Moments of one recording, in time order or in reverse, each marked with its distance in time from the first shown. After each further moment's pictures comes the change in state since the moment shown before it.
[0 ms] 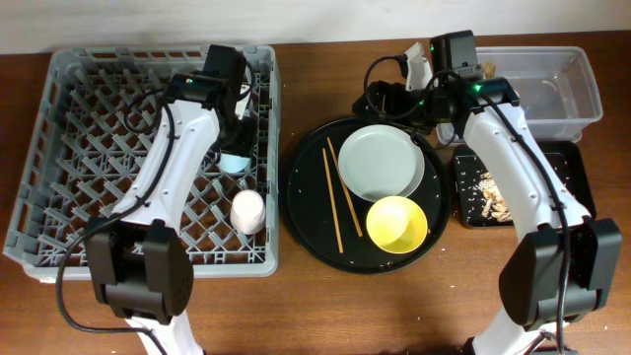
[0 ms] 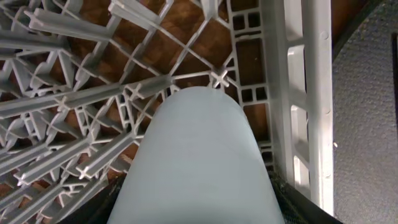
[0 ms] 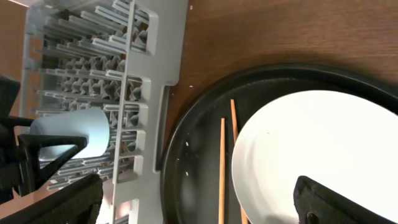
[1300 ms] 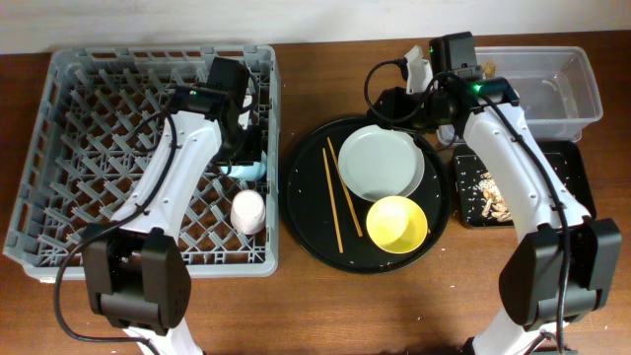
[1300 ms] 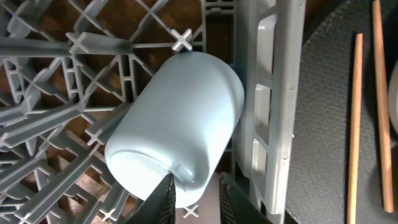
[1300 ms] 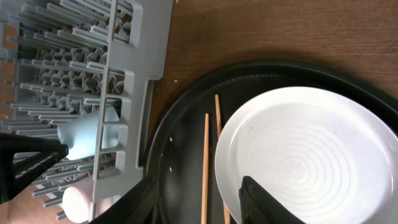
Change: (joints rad) left arm -0.017 -0.056 -0.107 0.035 0.106 -0.168; right arm 0.001 0.000 0.000 -0.034 0.045 -0.056
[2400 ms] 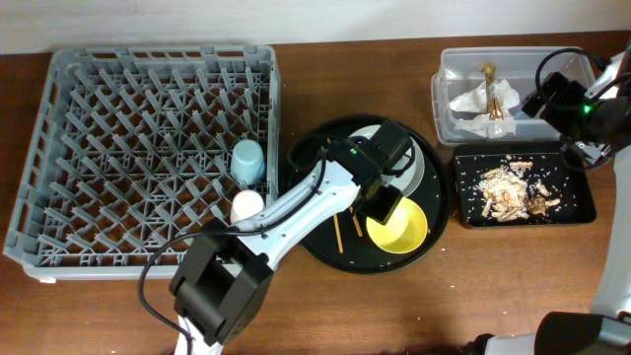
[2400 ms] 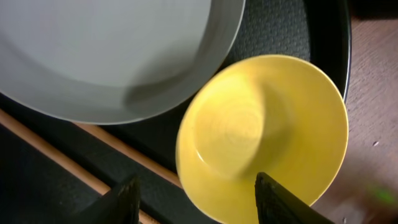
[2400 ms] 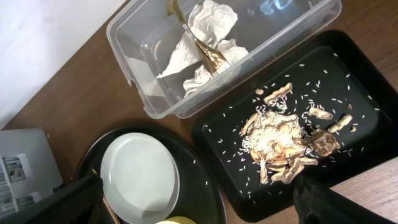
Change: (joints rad) left arm -0.571 0.140 0.023 0.192 0.128 0.005; right arm -0.501 -0.260 0.130 -0.377 0.302 0.090
